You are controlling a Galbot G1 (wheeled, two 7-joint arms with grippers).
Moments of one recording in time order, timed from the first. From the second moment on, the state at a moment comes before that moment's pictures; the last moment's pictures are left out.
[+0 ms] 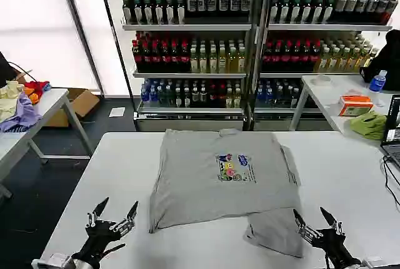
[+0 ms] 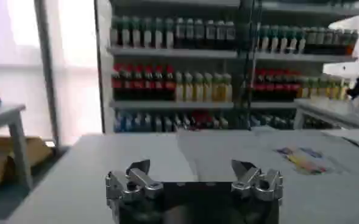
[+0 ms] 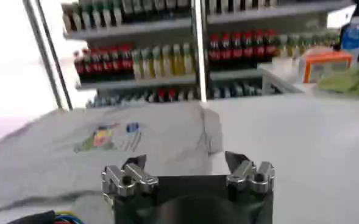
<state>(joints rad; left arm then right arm) 1.77 -1.14 -0.61 -2.28 -0.51 0.36 -0.02 -1.85 1.09 0.79 2.21 0.62 -0.33 0.03</state>
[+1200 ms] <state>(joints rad) 1.59 -1.12 -0.40 -2.12 -0.56 0.53 -0.13 -1.87 1.13 0.63 2.26 0.62 -0.53 0.19</state>
